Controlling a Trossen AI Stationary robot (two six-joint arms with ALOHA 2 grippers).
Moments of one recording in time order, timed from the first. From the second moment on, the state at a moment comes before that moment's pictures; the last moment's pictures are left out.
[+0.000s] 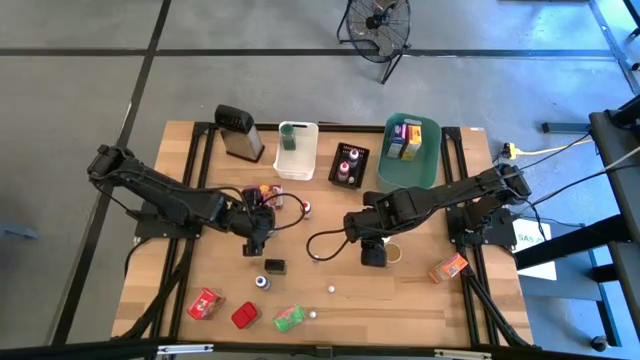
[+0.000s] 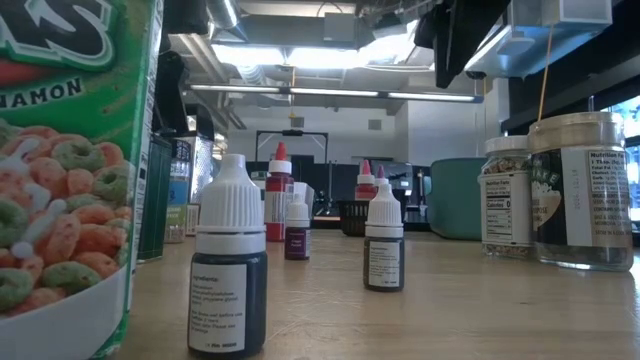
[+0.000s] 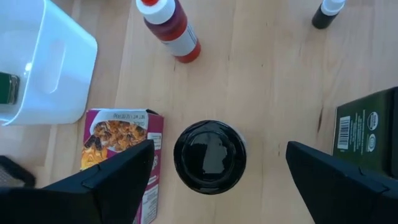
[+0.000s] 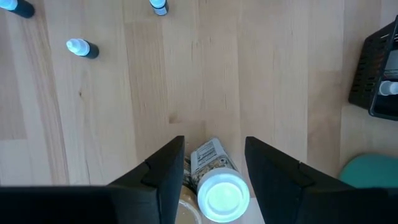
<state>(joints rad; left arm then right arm) -0.31 1.28 0.91 -0.79 -0.37 -0.34 0.29 1.72 1.57 -1.20 0.10 0.33</state>
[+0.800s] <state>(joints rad) -0.17 1.28 0.81 -0.66 -0.19 -0.19 0.29 1.72 1.57 -1.19 0.11 0.33</state>
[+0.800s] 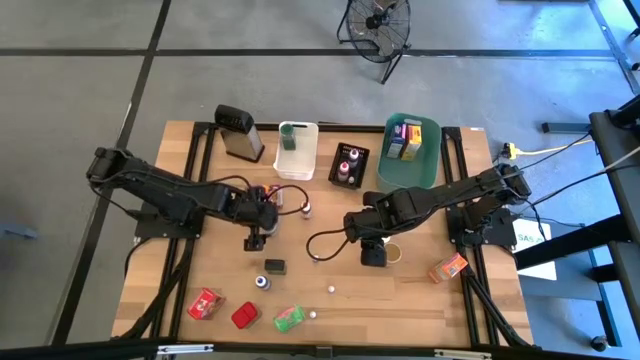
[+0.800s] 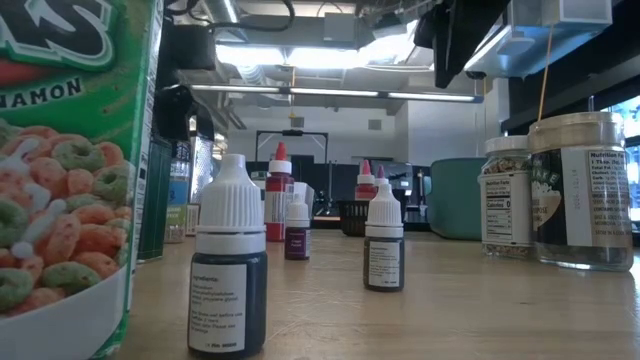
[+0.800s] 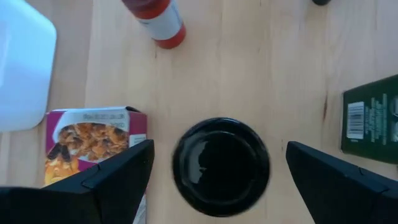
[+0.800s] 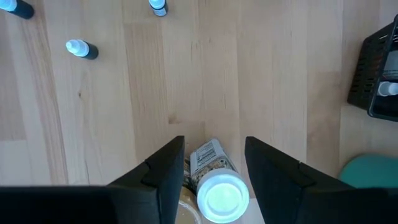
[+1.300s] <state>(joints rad) -0.15 1.28 0.81 -0.66 -0.17 -0.20 0.29 1.72 1.57 -1.19 0.10 0.33</state>
